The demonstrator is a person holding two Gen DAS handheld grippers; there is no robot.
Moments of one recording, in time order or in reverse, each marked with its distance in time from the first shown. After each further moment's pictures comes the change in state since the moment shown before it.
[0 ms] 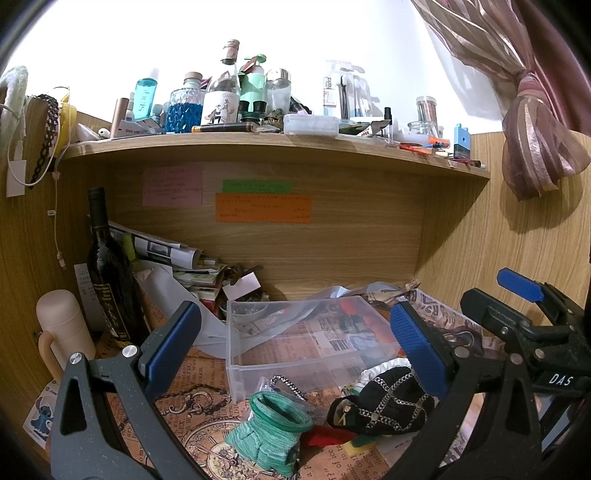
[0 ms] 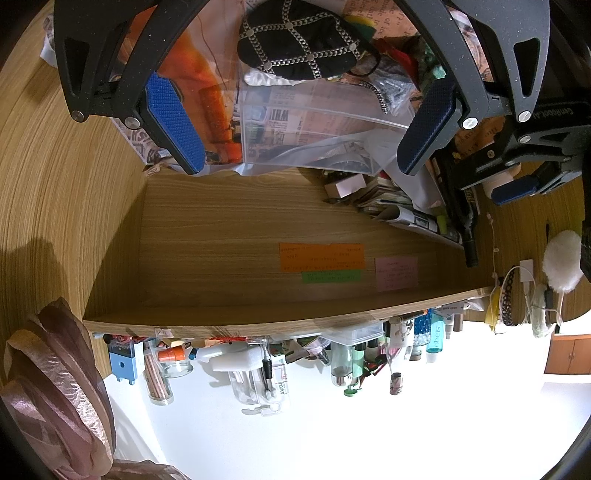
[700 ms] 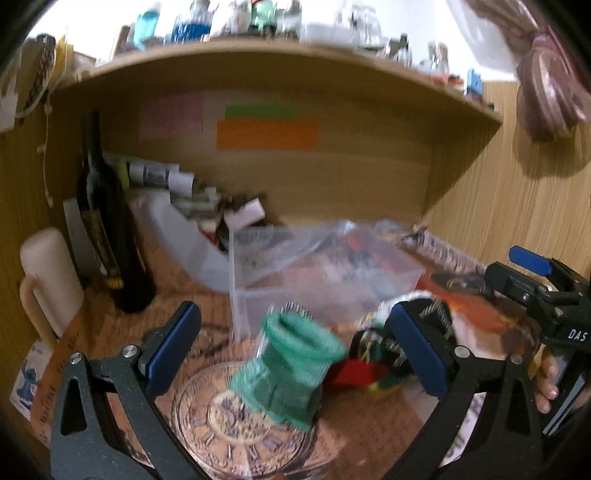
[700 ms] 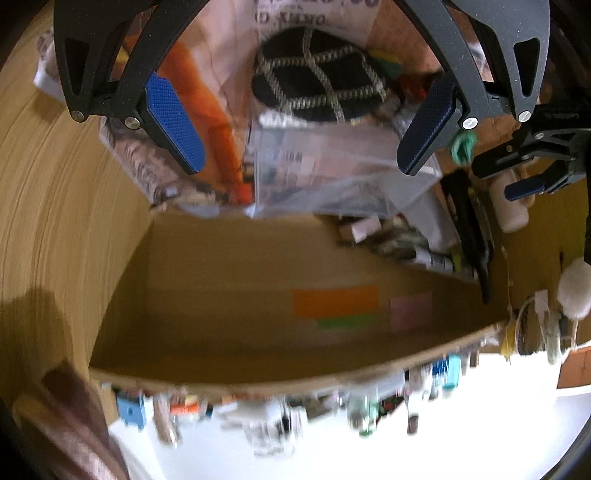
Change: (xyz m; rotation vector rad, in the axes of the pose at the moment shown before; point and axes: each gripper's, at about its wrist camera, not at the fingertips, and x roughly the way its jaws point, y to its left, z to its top) left arm 0.028 0.023 -0.058 -0.017 0.222 -0.015; right arm 0.019 -0.017 -0.037 0.017 0.180 -0.006
